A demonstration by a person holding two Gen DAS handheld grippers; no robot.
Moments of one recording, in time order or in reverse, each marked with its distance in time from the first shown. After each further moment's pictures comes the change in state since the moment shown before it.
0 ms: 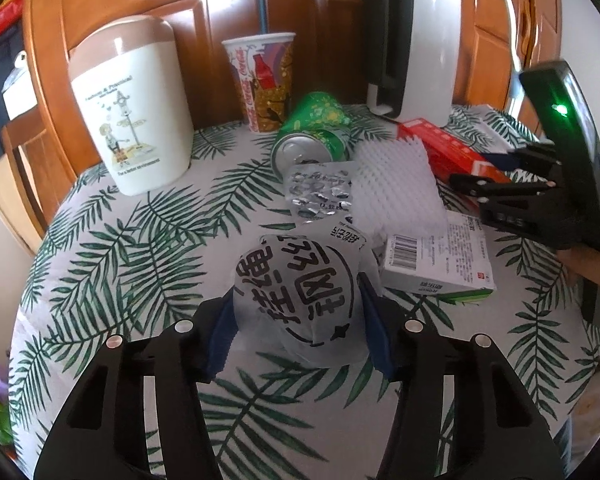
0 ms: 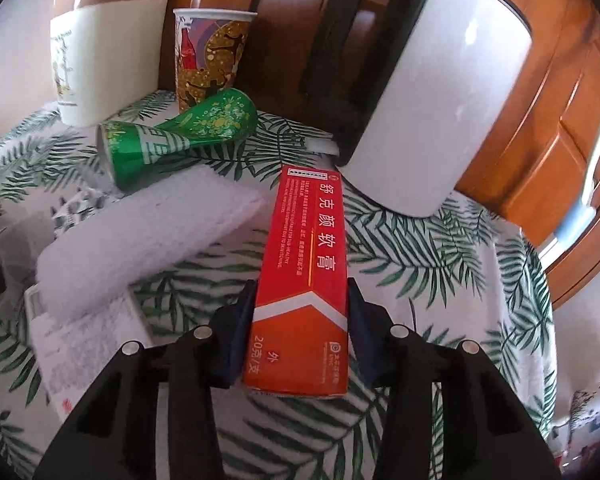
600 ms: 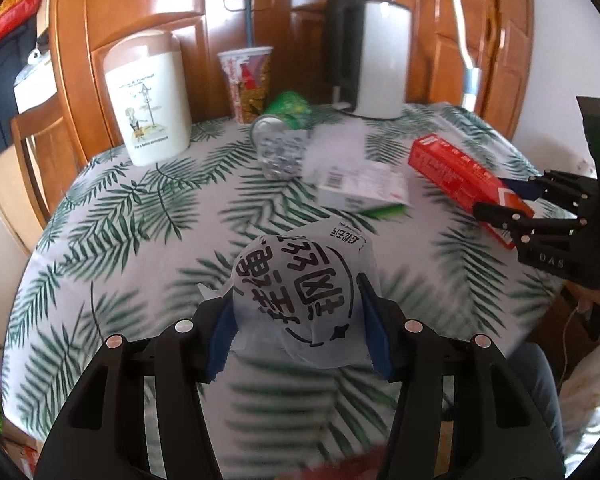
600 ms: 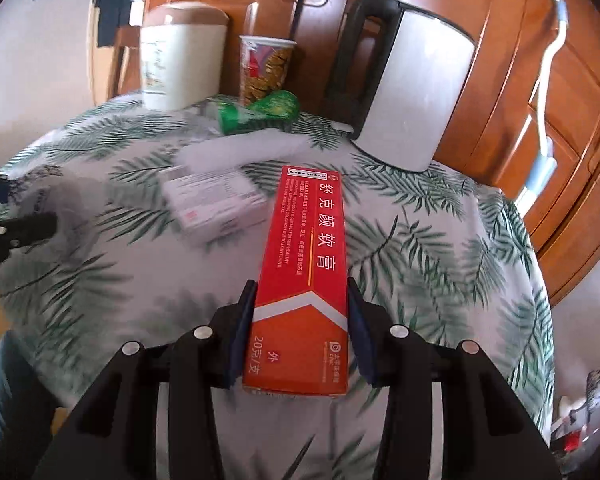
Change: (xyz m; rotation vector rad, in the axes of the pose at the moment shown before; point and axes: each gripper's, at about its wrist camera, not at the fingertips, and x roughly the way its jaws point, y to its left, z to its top) left arm -0.076 -0.024 -0.071 0.007 -0.056 -0.054; right arm -0.115 0.021 -0.098 -0.016 -0.103 0.075
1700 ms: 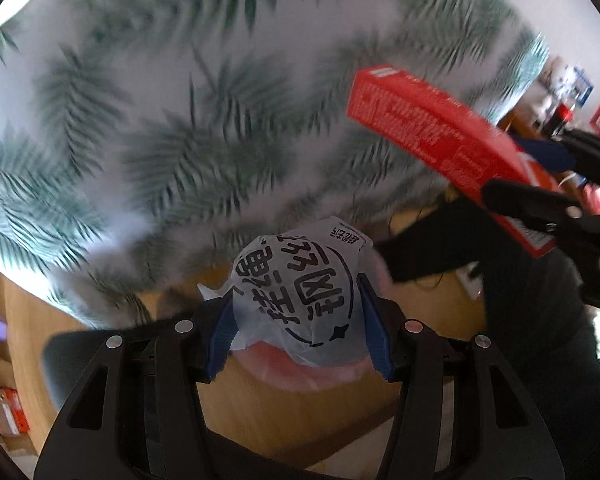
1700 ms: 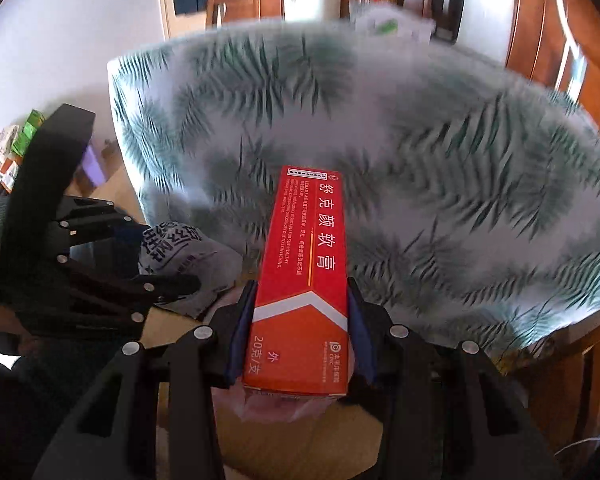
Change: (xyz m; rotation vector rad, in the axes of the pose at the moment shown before) left arm 0.011 -0.067 -0.242 0.010 0.369 -0.097; right arm -0.054 0.118 -0.212 -0.010 0.161 0.284
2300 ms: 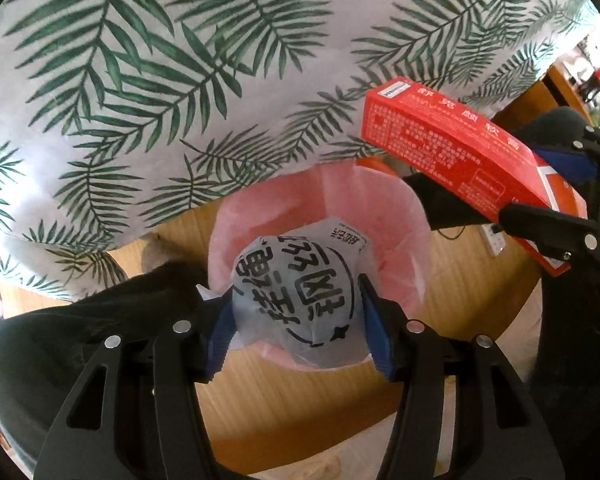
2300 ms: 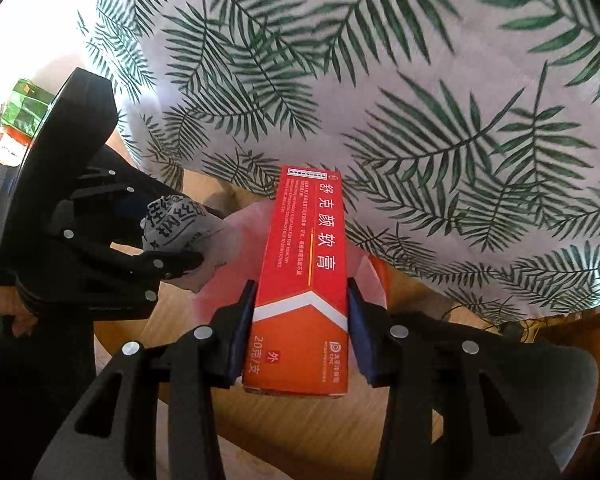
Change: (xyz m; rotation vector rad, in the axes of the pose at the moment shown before) left arm 0.107 0.016 -0.016 -0.013 0.226 0.001; right arm 0.107 -0.008 -0.034 0.029 0.236 0.066
